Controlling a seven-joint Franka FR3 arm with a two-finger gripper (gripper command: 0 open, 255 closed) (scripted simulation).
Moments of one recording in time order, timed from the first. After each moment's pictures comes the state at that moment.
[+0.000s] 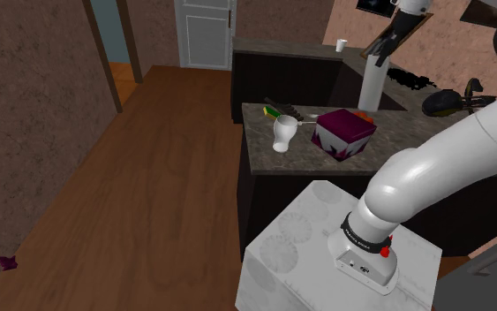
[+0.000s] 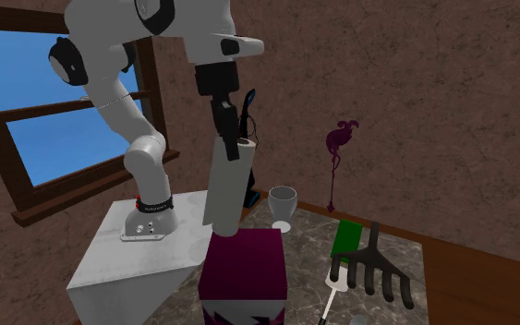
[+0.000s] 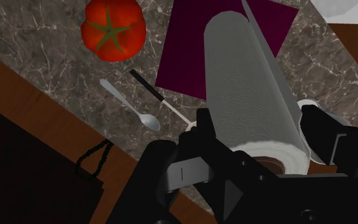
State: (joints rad) arm -0.06 -0.39 -0.82 -1.82 -0.24 1.67 -0.91
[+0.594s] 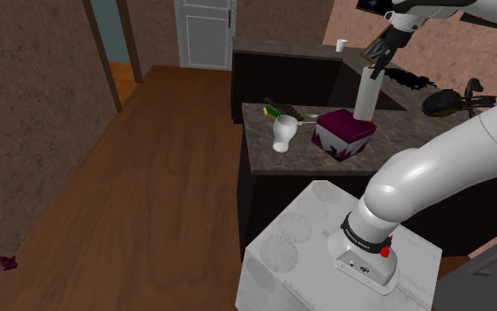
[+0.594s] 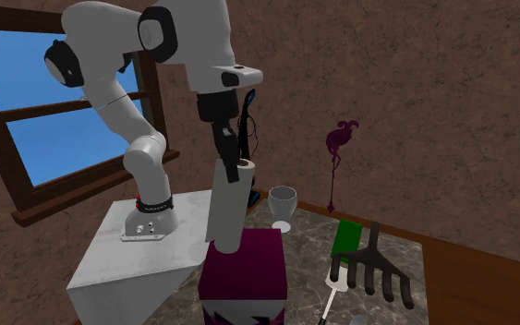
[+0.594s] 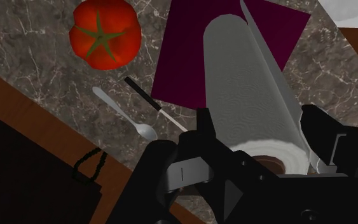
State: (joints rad) arm -0.08 -0.42 -0.83 -1.96 -0.27 1.79 -0.90
